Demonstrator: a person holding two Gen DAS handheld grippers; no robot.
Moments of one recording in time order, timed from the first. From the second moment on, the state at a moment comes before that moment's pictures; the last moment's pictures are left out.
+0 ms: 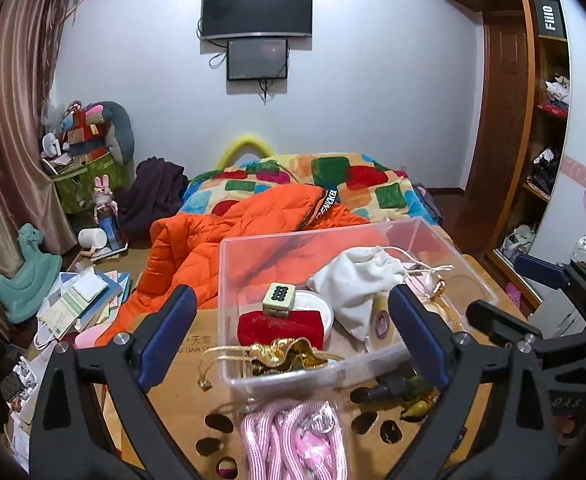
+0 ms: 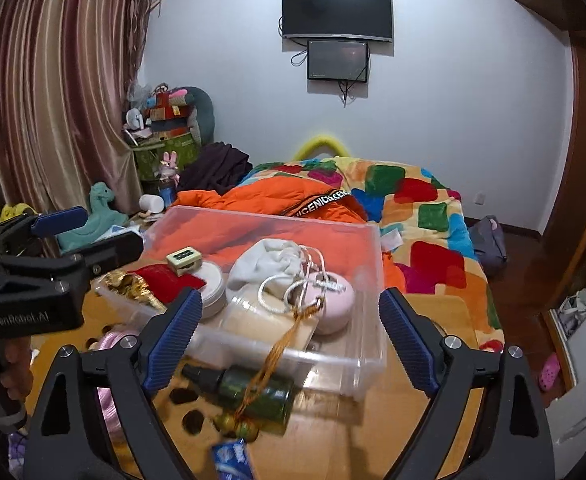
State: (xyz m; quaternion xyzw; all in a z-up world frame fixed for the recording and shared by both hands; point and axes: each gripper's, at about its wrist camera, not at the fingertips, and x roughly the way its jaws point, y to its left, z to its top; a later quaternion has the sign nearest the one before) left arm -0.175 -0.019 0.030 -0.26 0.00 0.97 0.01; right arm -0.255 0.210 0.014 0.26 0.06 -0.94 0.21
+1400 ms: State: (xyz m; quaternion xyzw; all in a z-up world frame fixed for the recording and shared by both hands) left arm -0.149 -0.012 -0.090 -0.42 -0.04 0.90 -0.02; right arm -0.197 0.212 -0.089 0.38 0.09 -0.88 0.27
